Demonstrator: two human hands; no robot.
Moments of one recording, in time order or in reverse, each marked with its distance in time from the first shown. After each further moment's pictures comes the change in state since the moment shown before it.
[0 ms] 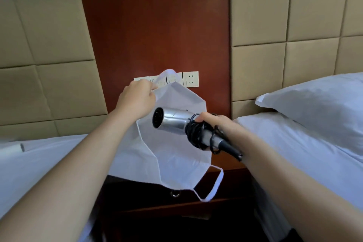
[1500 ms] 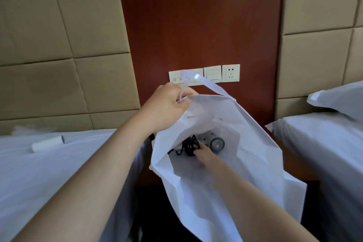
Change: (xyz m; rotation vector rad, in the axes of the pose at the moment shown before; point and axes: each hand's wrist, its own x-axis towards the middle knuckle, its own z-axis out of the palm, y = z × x) left_hand -0.014 -0.084 -0.022 -0.353 -0.217 0.222; right_hand 0.174 0.124 0.169 -0.117 0.055 0.163
